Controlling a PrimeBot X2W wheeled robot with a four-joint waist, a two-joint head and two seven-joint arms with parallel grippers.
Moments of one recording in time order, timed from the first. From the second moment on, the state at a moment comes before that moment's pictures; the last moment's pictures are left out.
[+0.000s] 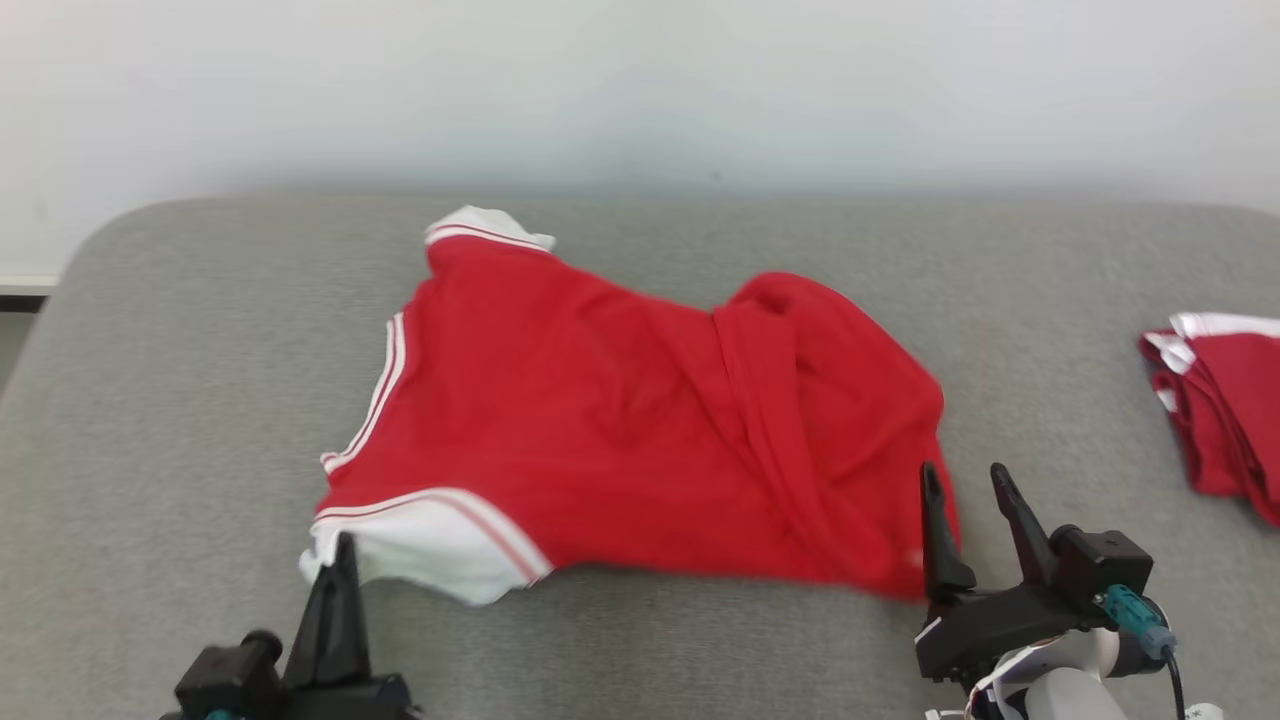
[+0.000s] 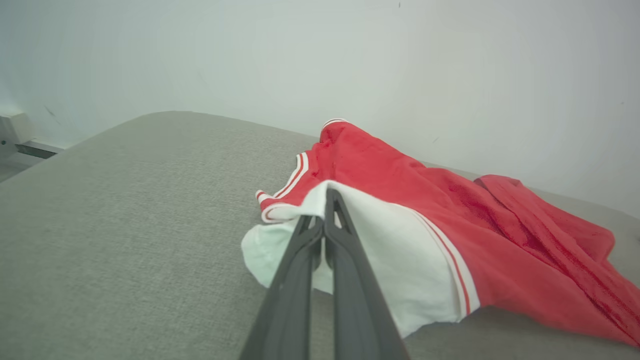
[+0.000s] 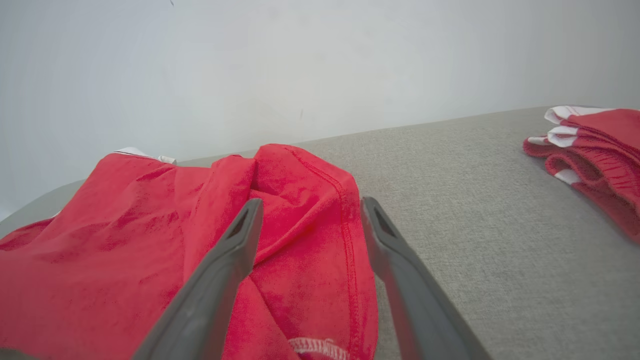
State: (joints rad) left arm -0.09 0.05 -0.07 0.24 -0.33 -0.04 -0.26; right arm -0.24 -0.05 -0.06 0.48 0.17 0.13 -0.26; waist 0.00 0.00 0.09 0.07
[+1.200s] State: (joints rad) left arm -0.09 0.05 -0.13 0.35 -0.32 0.04 -0.26; right arm -0.34 -0.08 0.24 0.71 0.03 0.13 -0.26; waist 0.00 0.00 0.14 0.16
